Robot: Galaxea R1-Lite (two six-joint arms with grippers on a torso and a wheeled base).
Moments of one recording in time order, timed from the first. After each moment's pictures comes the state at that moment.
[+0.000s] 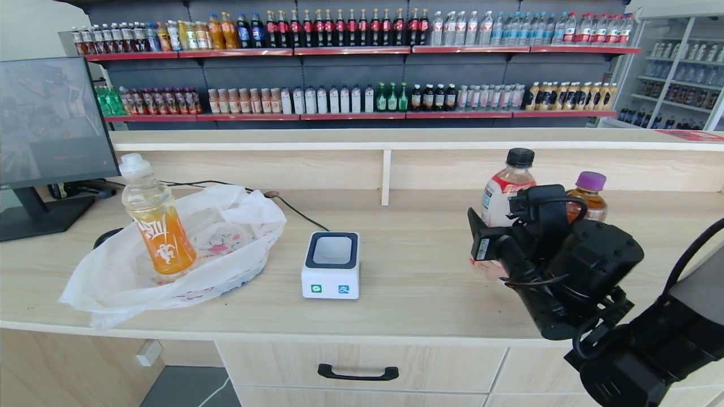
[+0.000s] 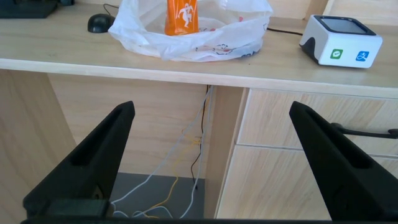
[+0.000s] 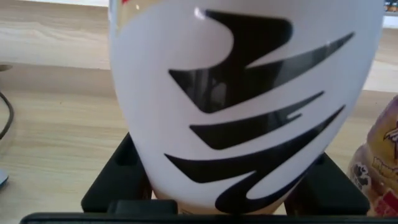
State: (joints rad) left arm 0.00 0.00 0.00 0.00 0.00 0.01; right arm 0.52 1.96 -0.57 -1.57 -0.51 -0.17
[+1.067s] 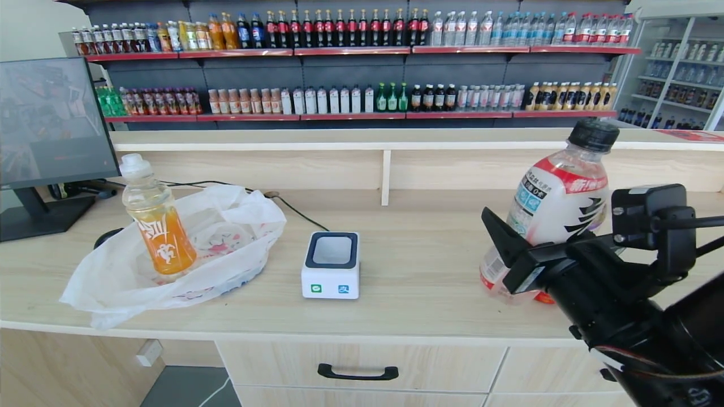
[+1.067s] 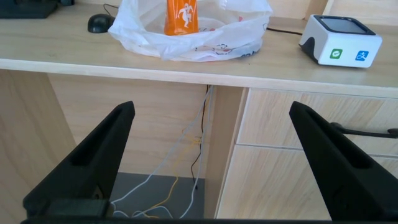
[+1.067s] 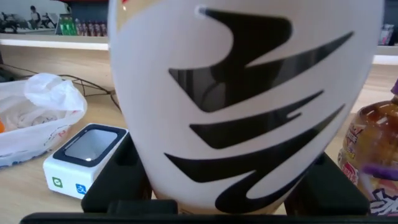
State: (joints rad) left arm 0.00 0.00 0.00 0.00 0.00 0.01; right arm 0.76 1.62 -0.35 -1.57 -0.49 -0.14
